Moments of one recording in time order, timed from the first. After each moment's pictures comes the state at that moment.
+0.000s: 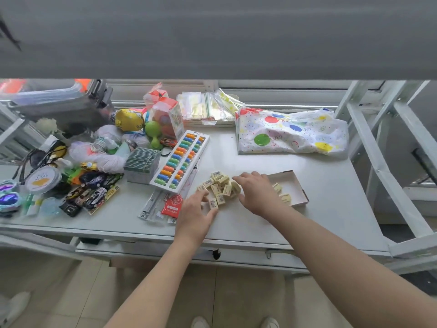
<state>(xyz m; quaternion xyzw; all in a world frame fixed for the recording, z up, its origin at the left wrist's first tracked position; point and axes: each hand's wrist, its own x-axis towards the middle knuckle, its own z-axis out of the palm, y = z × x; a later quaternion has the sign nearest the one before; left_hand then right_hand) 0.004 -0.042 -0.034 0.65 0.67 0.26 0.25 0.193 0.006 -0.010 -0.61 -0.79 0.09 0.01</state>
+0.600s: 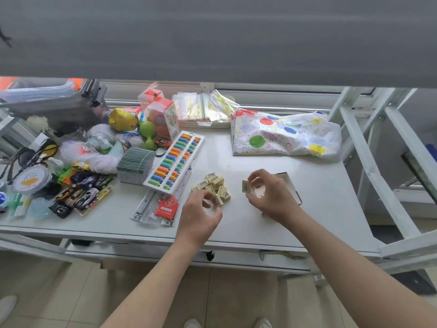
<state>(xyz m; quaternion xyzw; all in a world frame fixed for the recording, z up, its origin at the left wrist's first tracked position) 0.022 -0.049 -0.017 0.65 0.62 0.33 0.28 0.238 -0.025 0.004 -0.61 -0.70 0.24 0.29</state>
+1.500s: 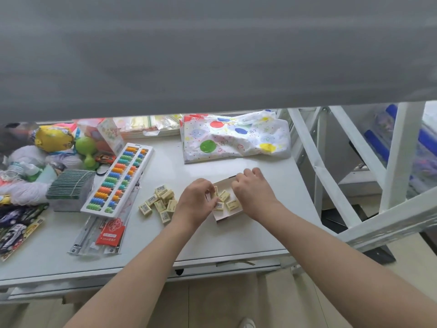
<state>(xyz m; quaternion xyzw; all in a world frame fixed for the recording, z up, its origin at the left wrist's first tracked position) 0.138 0.020 -0.021 0.77 0.52 0.24 0.27 0.309 -0.007 0.013 -0.62 -0.78 -0.05 -0.12</state>
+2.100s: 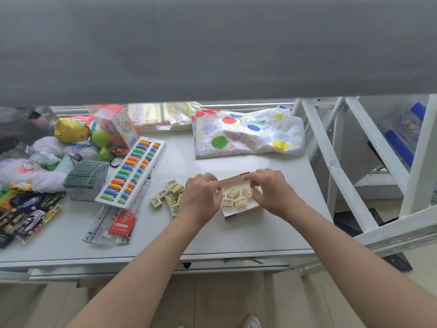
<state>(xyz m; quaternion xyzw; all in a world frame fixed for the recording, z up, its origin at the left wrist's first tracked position) 0.128 0.016 -0.016 0.83 0.52 0.18 0.12 0.338 -0.010 0.004 -0.64 -0.74 0.14 0.15</state>
